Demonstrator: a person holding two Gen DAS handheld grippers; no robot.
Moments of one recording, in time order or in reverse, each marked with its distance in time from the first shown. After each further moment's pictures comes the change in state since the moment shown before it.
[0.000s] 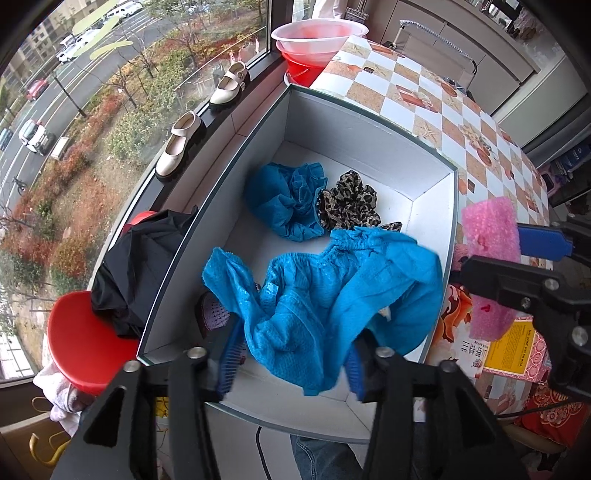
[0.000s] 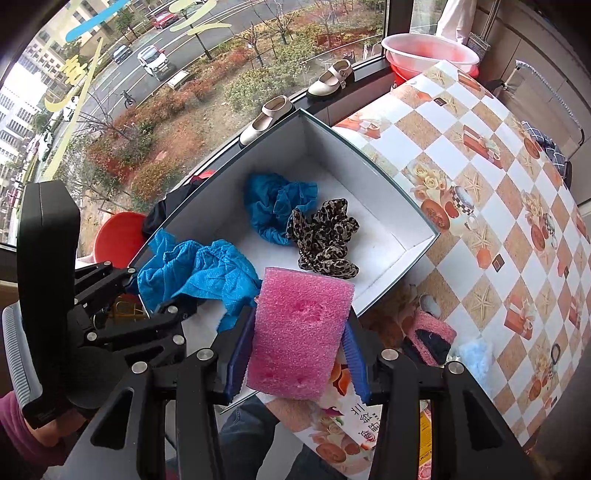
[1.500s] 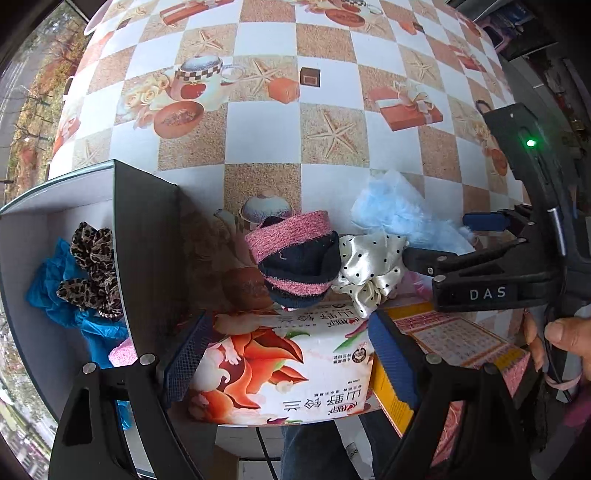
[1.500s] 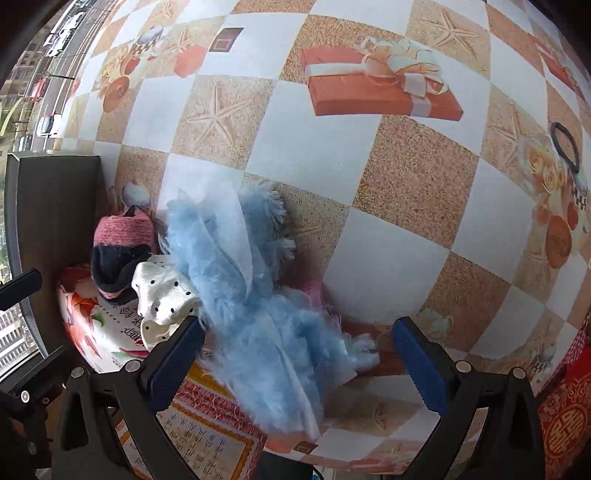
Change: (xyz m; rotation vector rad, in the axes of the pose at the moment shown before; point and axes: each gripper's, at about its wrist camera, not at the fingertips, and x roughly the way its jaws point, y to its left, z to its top) left arm 0.096 -0.252 0.048 0.434 0.403 -0.031; right arm 0.103 -0.292 -0.142 0.542 0.314 0.054
